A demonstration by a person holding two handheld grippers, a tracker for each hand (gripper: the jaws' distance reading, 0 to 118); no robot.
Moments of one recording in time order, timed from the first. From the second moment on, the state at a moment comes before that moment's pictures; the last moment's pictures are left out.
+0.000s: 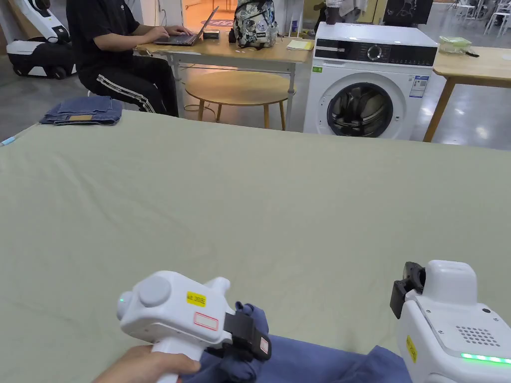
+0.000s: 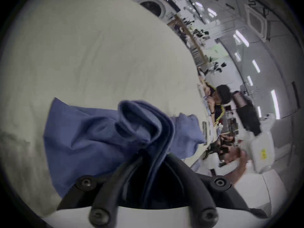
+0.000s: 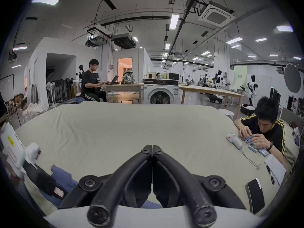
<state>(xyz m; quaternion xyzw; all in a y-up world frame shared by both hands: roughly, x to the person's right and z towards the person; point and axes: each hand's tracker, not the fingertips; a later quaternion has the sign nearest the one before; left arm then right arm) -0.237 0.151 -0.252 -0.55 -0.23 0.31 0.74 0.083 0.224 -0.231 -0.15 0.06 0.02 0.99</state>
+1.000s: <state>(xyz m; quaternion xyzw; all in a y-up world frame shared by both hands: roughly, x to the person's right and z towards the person) -0.236 0.119 -0.260 -0.59 -0.20 0.23 0.75 0.111 0.207 -0.225 -0.19 0.04 0.00 0.98</state>
